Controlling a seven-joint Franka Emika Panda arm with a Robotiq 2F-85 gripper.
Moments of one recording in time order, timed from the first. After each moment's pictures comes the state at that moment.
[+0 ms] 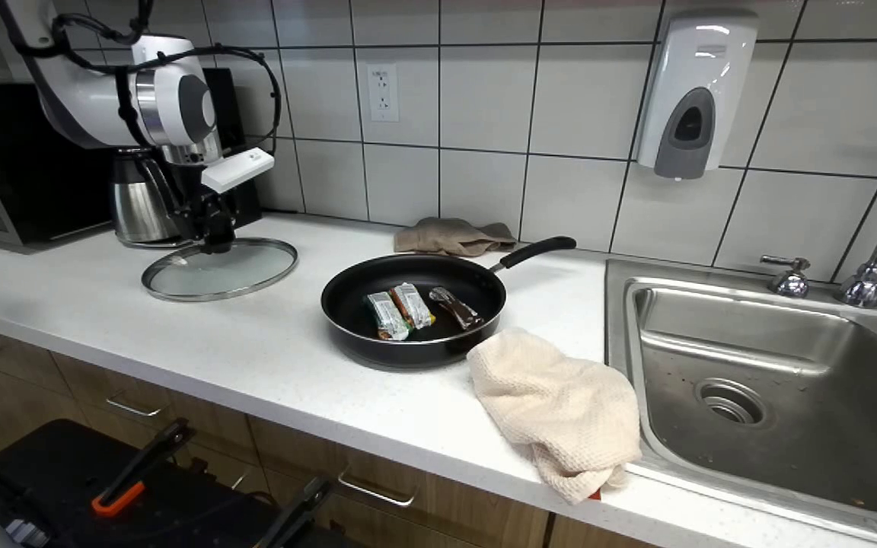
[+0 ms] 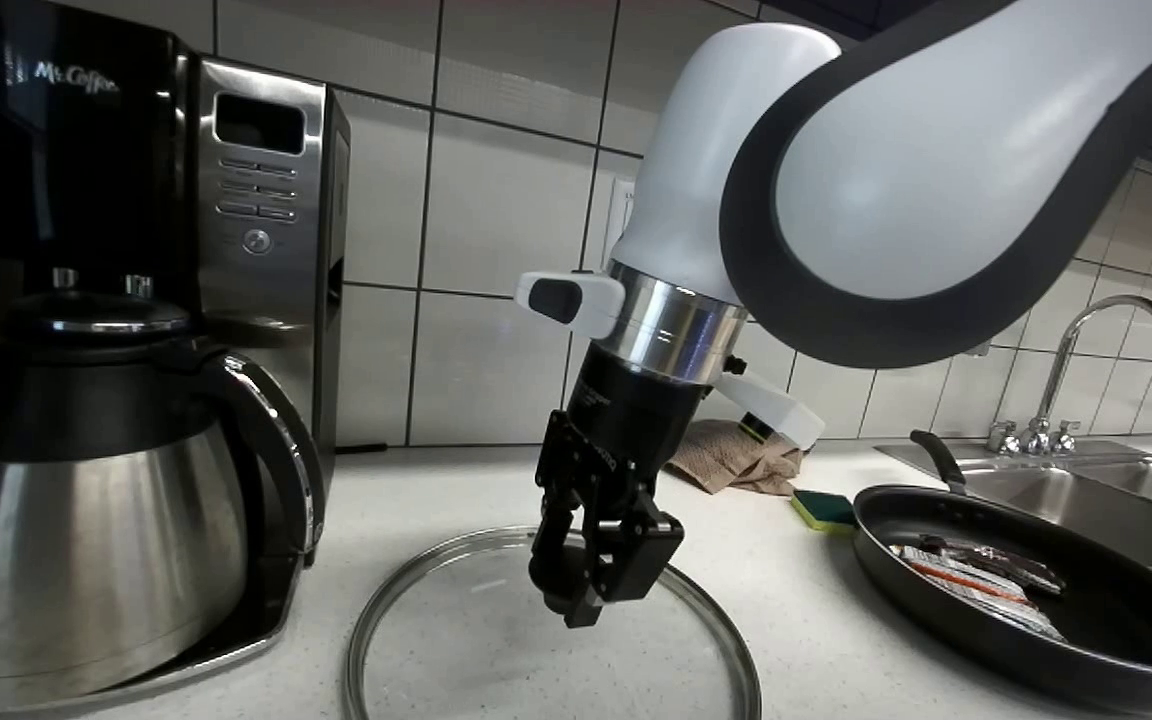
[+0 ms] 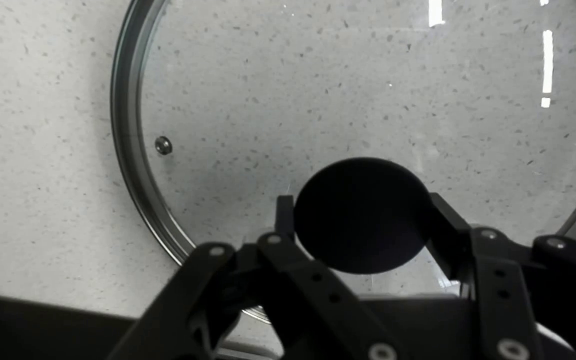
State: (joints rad) arm 0.19 0.47 0.36 -2.06 -0.22 2.69 -1.05
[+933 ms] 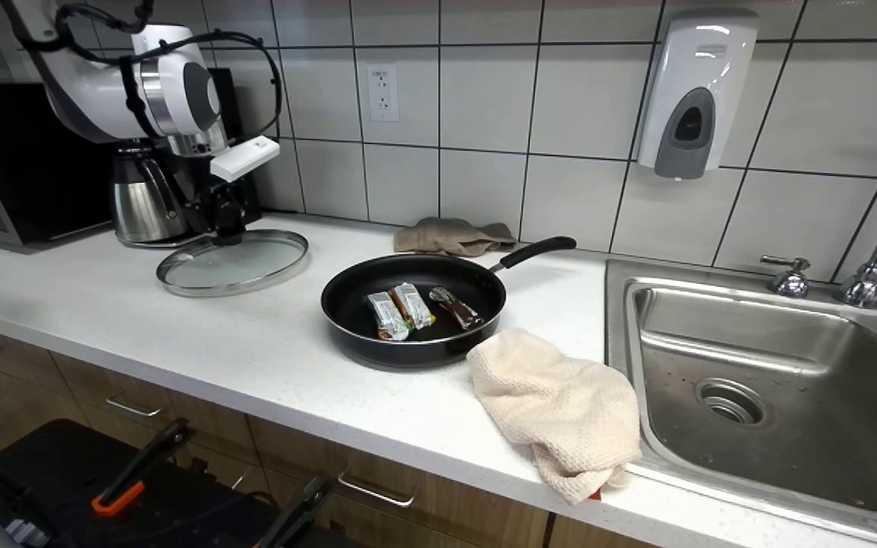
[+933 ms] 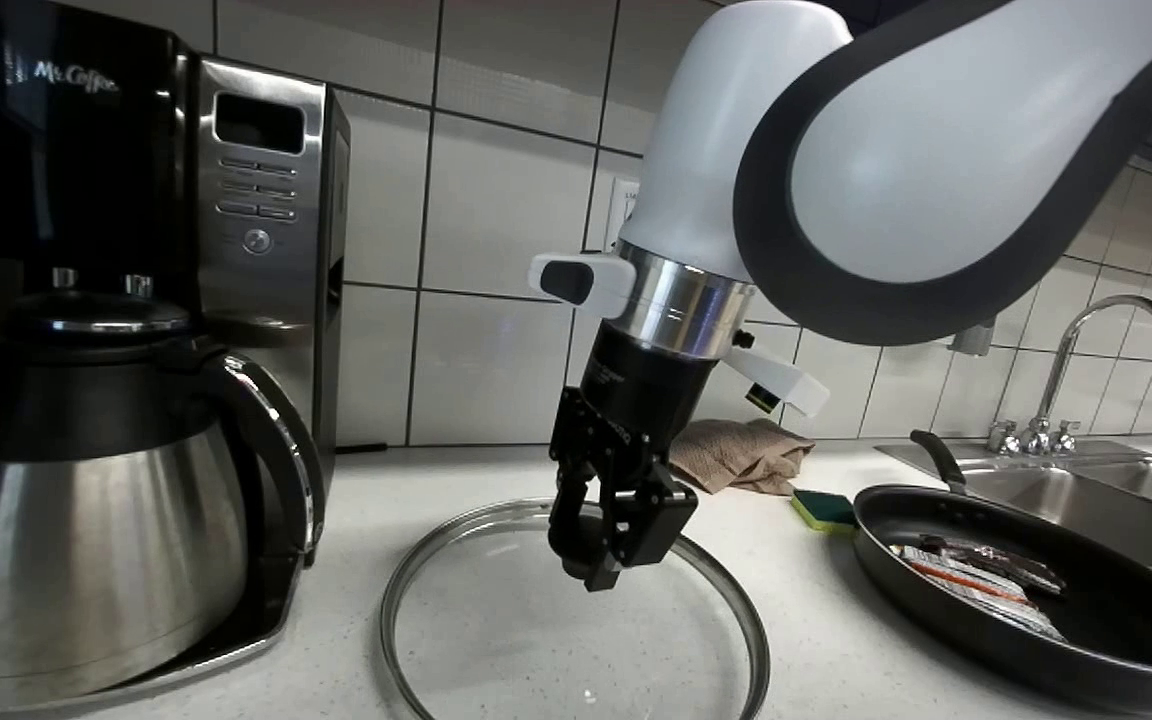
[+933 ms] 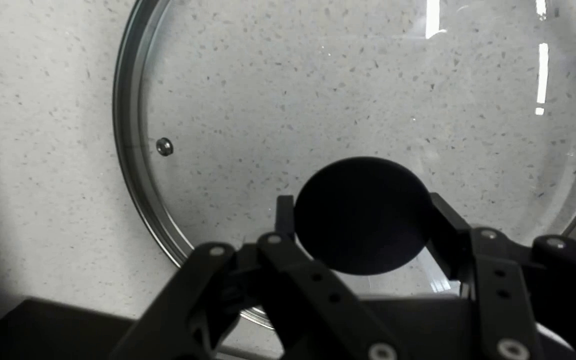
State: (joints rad) arm 0.21 0.45 0.31 -2.05 -0.27 2.67 -1.04
